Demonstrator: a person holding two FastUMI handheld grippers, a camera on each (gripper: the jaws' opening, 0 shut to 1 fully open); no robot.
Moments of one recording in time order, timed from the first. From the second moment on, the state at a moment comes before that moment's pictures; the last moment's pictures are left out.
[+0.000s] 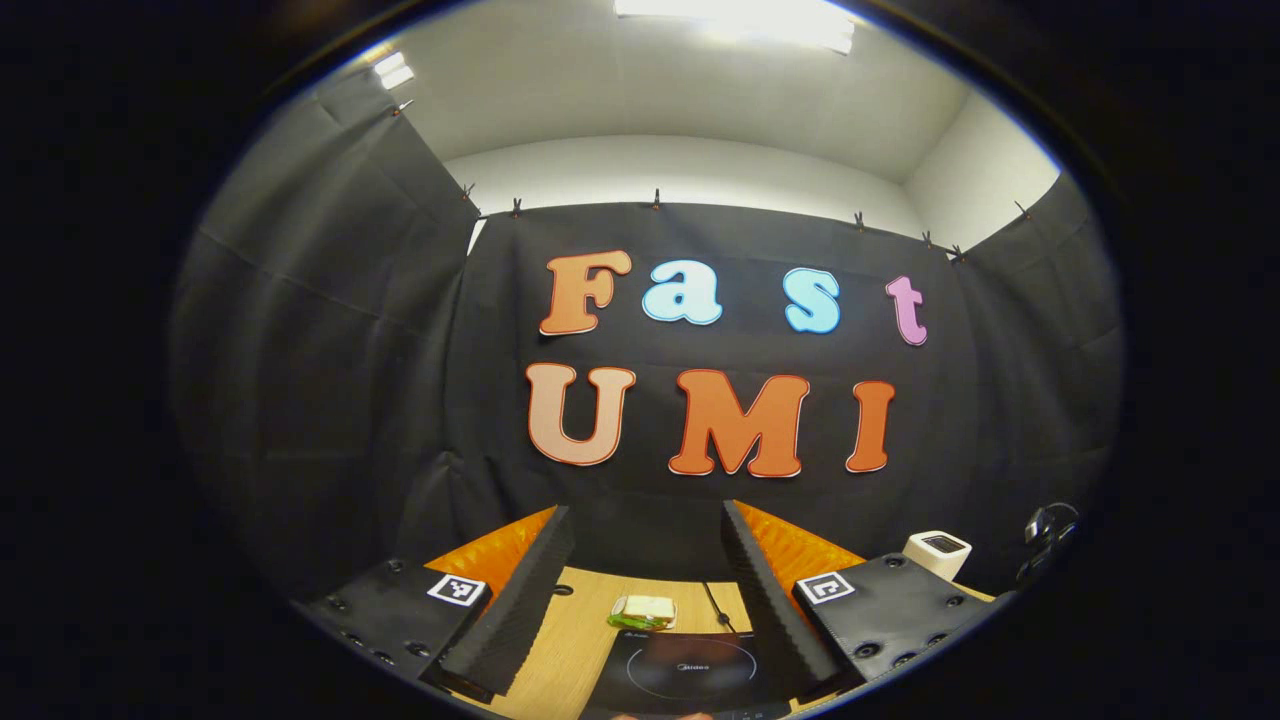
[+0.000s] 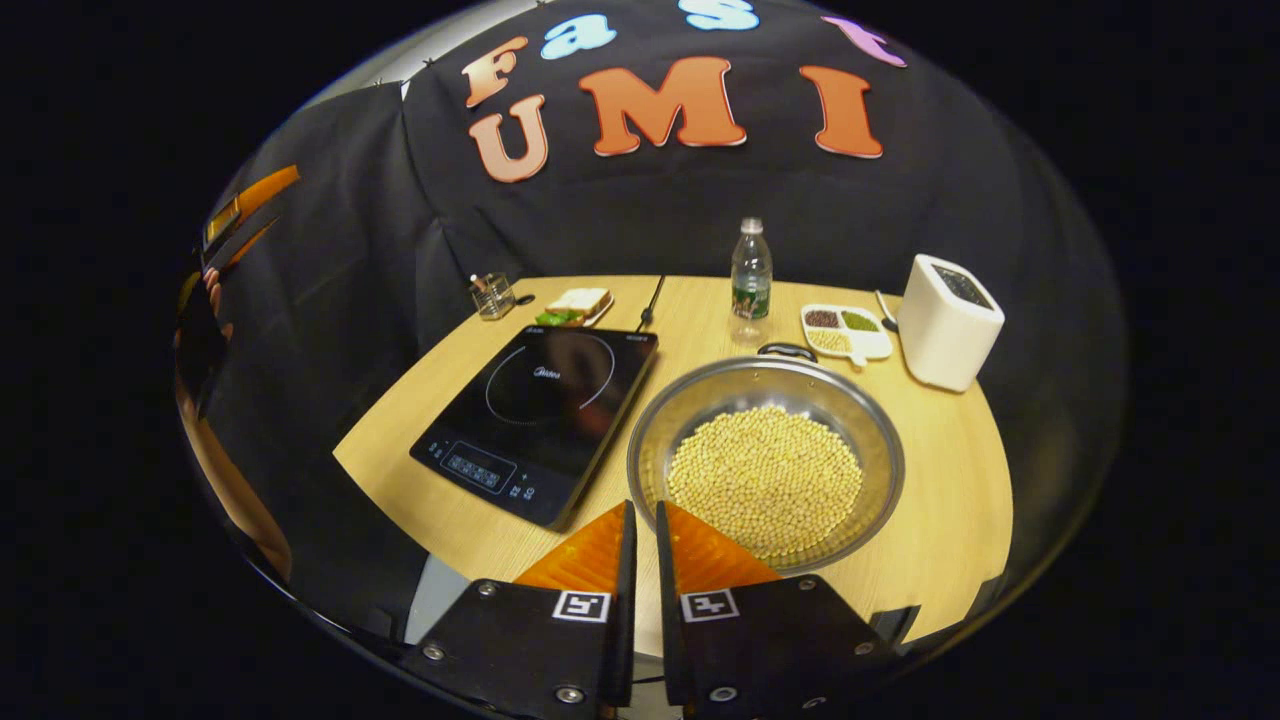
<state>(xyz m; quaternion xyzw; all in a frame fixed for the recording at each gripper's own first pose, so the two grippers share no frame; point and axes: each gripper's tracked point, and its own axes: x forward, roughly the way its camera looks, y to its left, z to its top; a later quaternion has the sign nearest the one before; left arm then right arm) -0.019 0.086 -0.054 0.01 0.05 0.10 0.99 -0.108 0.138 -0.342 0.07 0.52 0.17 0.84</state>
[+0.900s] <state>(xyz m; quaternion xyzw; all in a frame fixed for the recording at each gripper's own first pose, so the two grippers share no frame) -0.027 0.094 -0.057 0.02 0.05 0.11 0.99 -0.140 0.157 -0.439 0.15 0.65 0.14 0.73</state>
